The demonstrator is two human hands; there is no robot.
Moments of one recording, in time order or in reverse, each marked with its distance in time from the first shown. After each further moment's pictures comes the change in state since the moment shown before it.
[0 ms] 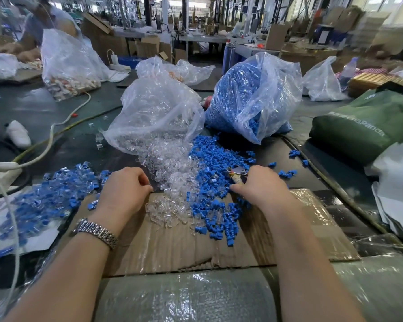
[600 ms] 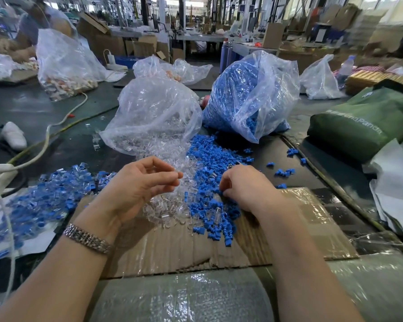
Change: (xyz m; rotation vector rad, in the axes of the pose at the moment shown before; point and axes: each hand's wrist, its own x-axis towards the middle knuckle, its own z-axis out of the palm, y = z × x) left_hand -0.005 0.017 -0.012 -1.315 -0.500 -0.084; right_hand -0.006 -0.012 -0.002 -0.079 -0.030 -0.338
